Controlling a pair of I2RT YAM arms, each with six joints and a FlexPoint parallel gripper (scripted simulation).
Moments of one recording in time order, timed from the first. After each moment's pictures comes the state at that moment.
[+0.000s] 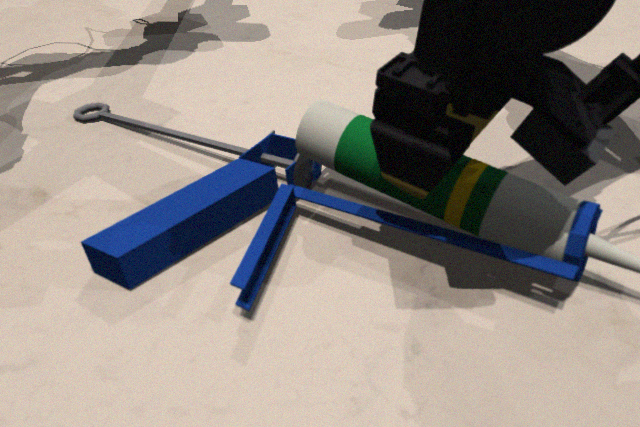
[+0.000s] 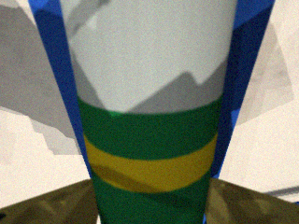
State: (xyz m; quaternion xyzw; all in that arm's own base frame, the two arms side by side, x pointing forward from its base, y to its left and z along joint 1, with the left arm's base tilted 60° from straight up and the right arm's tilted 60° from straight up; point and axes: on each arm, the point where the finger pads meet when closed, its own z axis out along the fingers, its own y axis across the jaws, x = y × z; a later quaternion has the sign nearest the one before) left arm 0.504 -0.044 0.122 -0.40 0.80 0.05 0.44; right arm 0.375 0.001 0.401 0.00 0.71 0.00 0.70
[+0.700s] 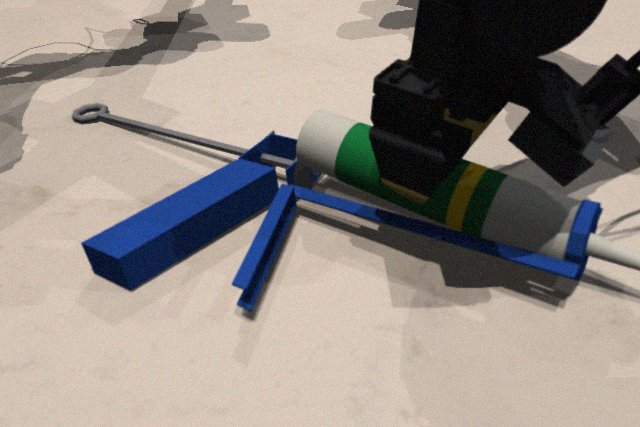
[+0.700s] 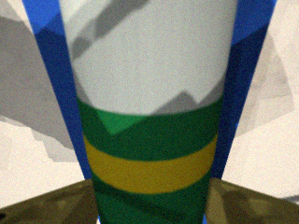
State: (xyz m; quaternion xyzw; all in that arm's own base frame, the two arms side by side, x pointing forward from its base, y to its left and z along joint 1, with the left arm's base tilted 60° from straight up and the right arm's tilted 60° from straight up) left arm 0.507 -0.042 0.121 -0.41 0.80 0.05 0.45; right arm 0.375 0.001 0.401 0.00 0.71 0.00 0.70
